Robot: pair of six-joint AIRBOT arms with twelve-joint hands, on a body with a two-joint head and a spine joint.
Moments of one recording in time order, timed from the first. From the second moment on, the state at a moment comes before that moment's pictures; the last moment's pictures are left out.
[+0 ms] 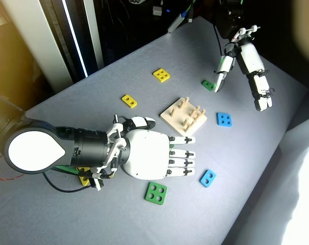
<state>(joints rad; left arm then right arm) 0.97 -1.05 1.29 -0.31 -0.75 0.57 -0.63 -1.20 1.47 -0.97 0.45 0.18</state>
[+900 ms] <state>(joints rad) 0.92 -1.06 1.30 -0.26 -0.73 0.57 -0.61 -1.26 1.54 -1.01 0.41 0.19</state>
